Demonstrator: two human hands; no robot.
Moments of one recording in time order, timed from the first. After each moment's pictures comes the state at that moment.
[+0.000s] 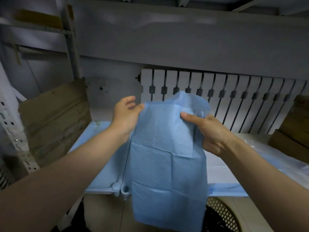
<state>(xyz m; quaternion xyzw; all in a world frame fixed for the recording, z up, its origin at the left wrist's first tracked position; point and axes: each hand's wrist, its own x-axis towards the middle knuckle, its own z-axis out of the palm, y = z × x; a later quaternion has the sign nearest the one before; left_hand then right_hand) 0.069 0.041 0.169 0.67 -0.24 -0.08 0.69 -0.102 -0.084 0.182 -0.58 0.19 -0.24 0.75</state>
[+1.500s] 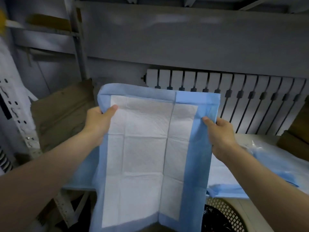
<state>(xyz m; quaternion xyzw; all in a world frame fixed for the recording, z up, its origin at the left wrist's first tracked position) 0.122 0.101 0.150 0.70 -0.16 -0.03 0.70 -0.097 -0.102 0.153 -0.61 0.38 -0.39 0.58</state>
